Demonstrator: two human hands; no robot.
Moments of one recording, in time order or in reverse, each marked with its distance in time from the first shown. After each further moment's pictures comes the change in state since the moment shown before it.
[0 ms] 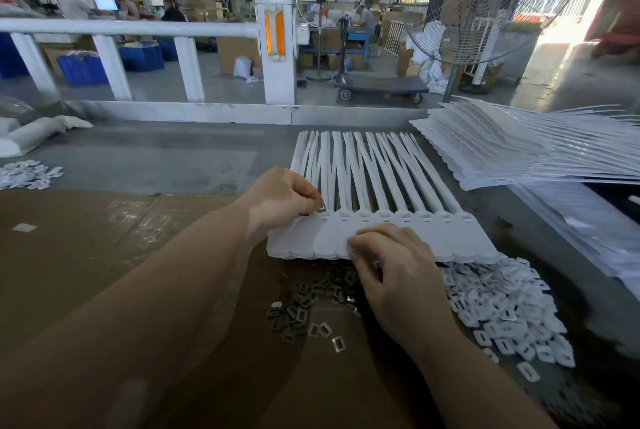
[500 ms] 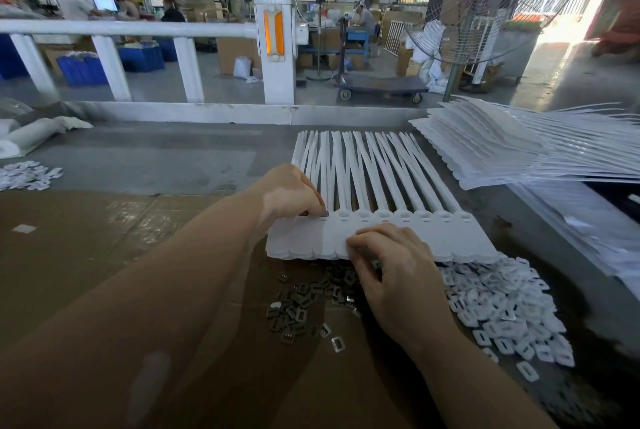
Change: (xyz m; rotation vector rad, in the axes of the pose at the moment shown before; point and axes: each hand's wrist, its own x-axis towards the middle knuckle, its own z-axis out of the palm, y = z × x) left_hand 0.009 0.015 0.002 0.096 -0.044 -0.139; right_hand 0.000 0.000 0.000 -0.004 0.007 -0.020
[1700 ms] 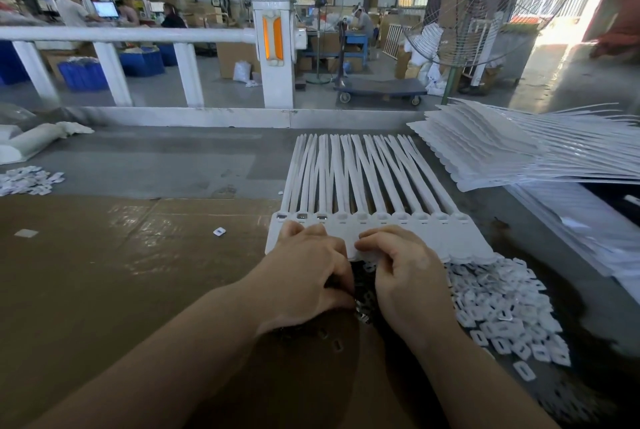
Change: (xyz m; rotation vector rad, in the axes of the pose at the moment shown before) left_hand -0.064 -0.024 0.042 0.631 -0.075 0.642; right_hand 0.004 0.002 -0.004 0.161 0.084 0.100
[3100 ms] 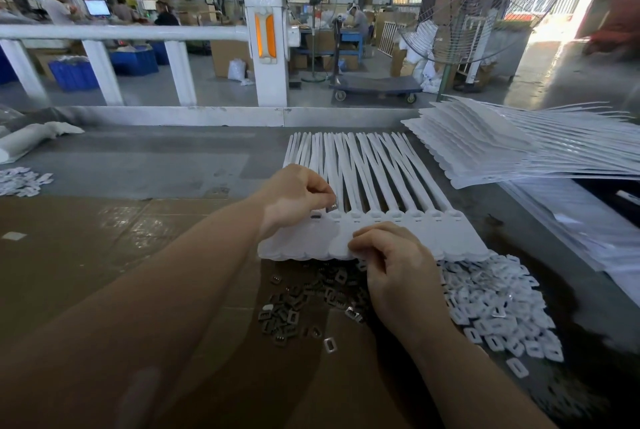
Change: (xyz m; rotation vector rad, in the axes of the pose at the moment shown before) left_hand 0.055 -0.038 -0.030 -0.613 0.176 -0.386; right_hand -0.001 0.000 0.002 -0.004 -0.001 -0.032
